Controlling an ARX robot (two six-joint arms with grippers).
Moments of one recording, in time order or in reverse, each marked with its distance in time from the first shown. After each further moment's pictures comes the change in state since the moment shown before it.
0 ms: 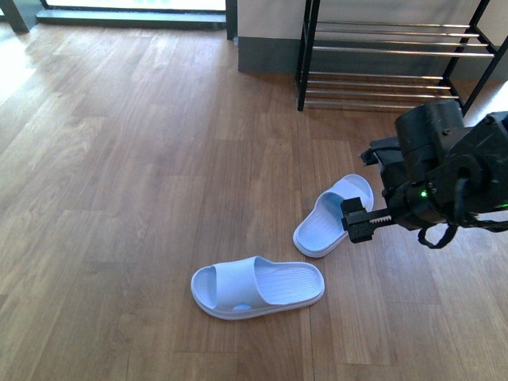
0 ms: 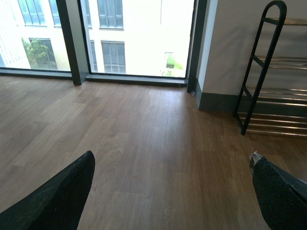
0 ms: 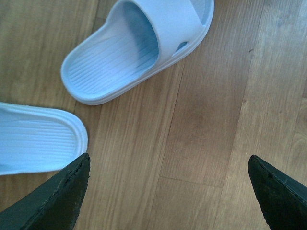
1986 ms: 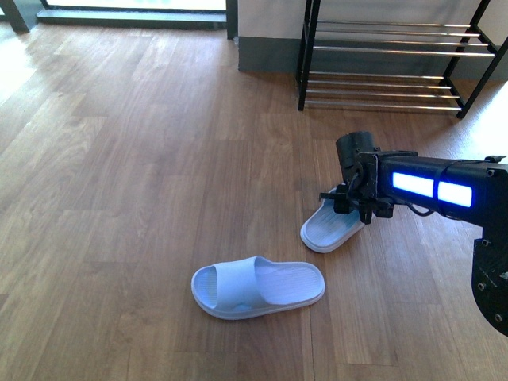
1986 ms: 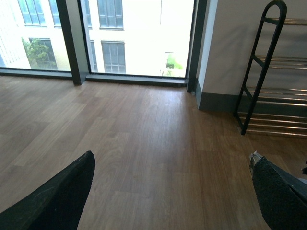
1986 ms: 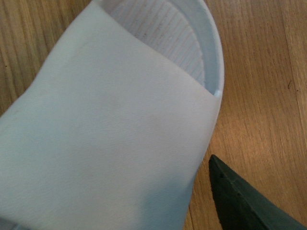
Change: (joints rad) left arm 0.000 0.000 0.000 0.000 0.000 0.000; right arm -0.027 0.942 1.594 -0.673 0.222 0.338
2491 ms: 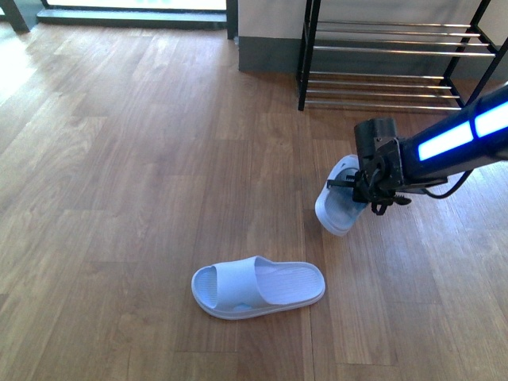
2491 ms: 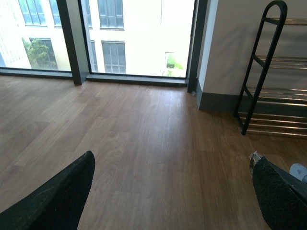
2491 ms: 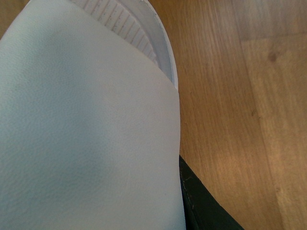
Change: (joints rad) left arm 0.000 0.000 0.000 0.000 0.000 0.000; right arm -0.025 -0.467 -0.824 0.526 -0.086 -0.058
